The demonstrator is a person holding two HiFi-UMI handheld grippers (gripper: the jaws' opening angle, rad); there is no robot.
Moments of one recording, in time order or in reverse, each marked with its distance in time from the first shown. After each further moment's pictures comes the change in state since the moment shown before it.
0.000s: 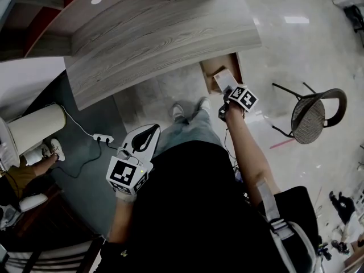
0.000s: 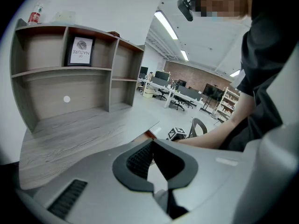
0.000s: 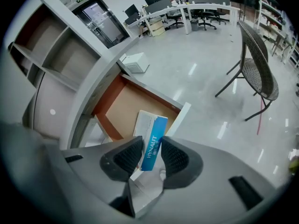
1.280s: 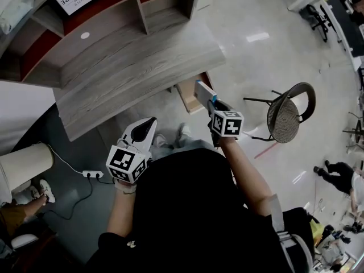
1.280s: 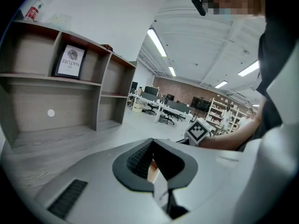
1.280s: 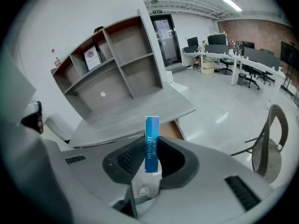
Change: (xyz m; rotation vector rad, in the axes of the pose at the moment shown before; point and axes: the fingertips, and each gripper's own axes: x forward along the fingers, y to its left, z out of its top) left arm 0.010 0.003 0.055 0.060 -0.195 -0.150; right arm -0.200 0.124 0.019 -0.621 -0.264 0.160
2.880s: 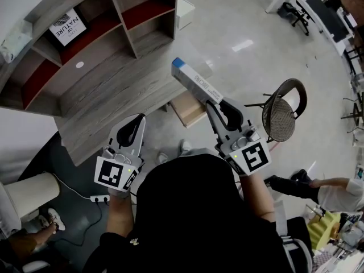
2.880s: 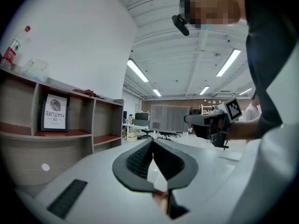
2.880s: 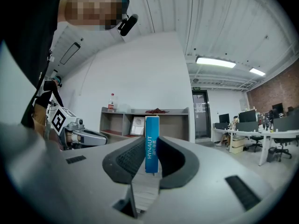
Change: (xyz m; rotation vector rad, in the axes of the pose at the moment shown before) left arm -0.034 -0.016 0.131 0.267 -0.306 -0.057; right arm -0.244 0.142 0.179 -0.435 -0.823 0.251
